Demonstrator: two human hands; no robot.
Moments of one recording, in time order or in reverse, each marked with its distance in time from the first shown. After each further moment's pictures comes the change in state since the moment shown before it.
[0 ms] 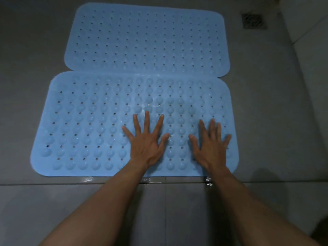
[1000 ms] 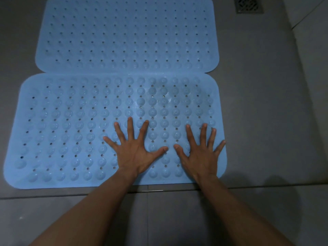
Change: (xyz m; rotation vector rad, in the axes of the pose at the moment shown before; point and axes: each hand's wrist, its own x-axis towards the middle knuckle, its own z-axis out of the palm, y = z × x) left_hand 0.009 0.035 0.008 0.093 -0.072 -0.172; right_hand 0.003 0.027 0.009 -0.044 -0.061 0.016
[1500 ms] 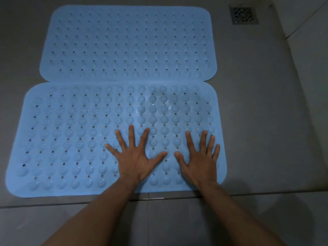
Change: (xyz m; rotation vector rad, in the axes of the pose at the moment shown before) left_hand 0.000 0.000 0.001 0.018 -0.041 -0.004; right_hand -0.003 0.000 -0.003 0.035 0.005 -0.037
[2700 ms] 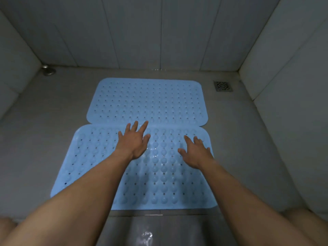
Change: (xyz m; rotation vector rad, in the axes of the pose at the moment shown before) left_hand 0.021 -0.044 -0.201 -0.149 0.049 0.174; right_hand 0.019 -0.080 -0.179 0.069 -0.203 -0.035
